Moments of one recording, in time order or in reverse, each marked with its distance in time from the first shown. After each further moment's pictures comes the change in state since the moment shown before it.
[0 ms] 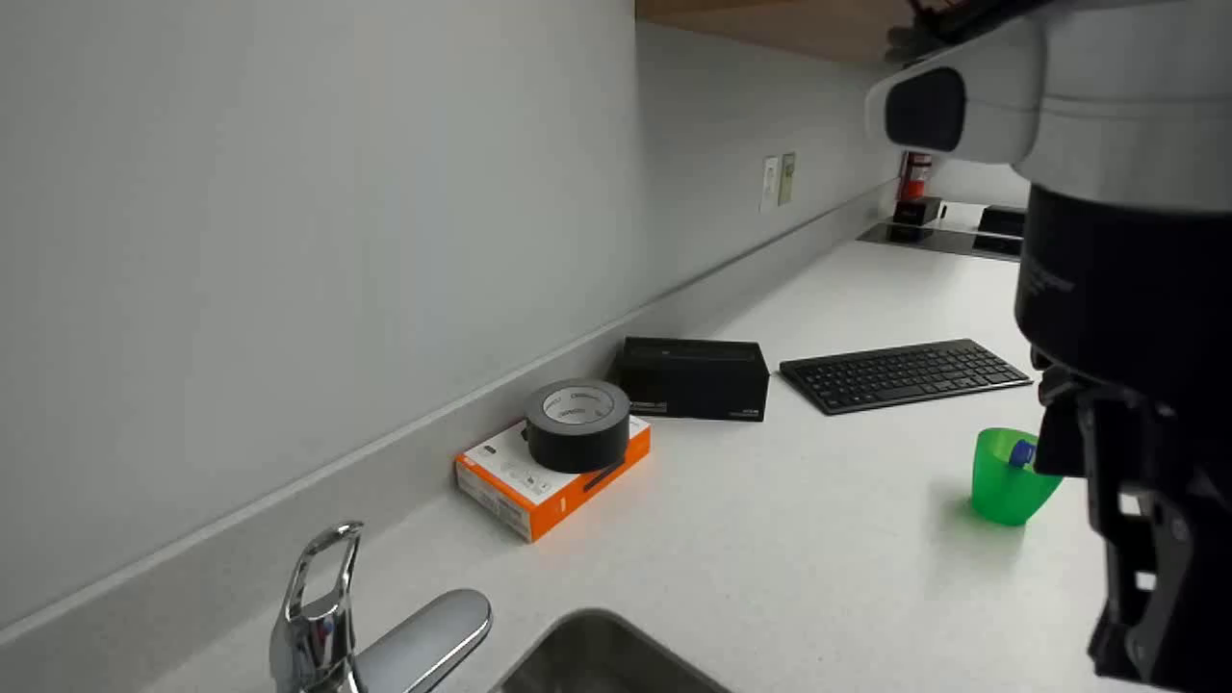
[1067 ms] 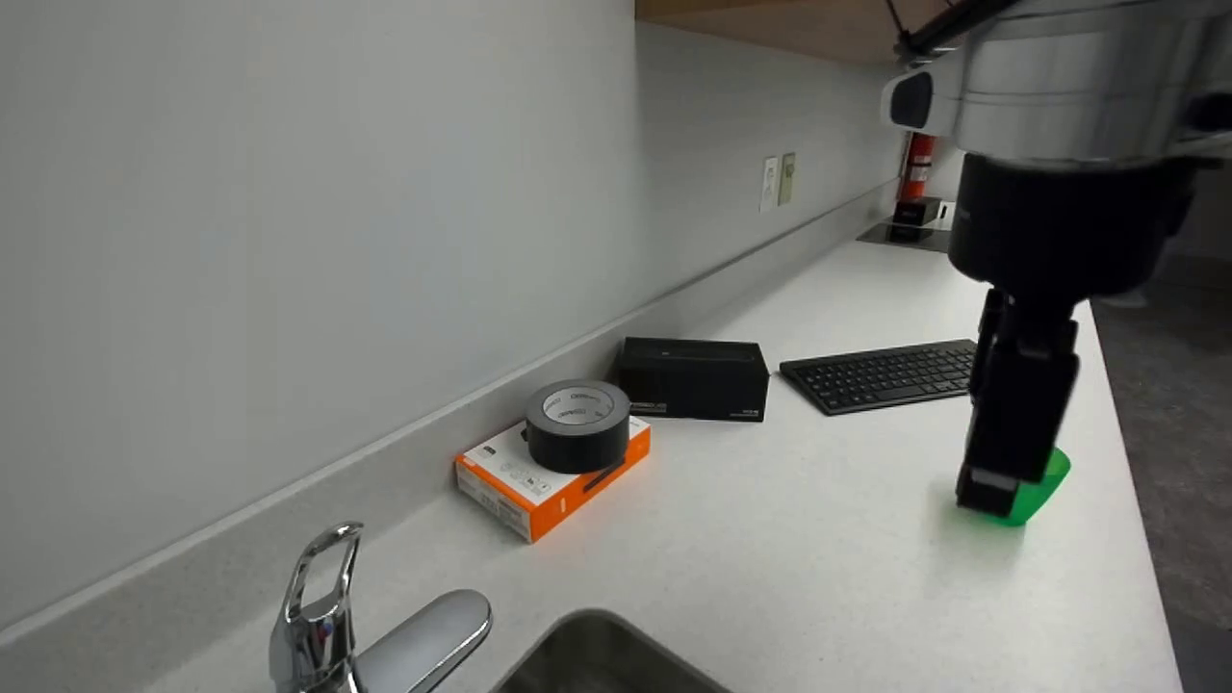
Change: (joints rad) arm -0.046 -0.037 -0.189 -0.085 0.000 0.192 -0.003
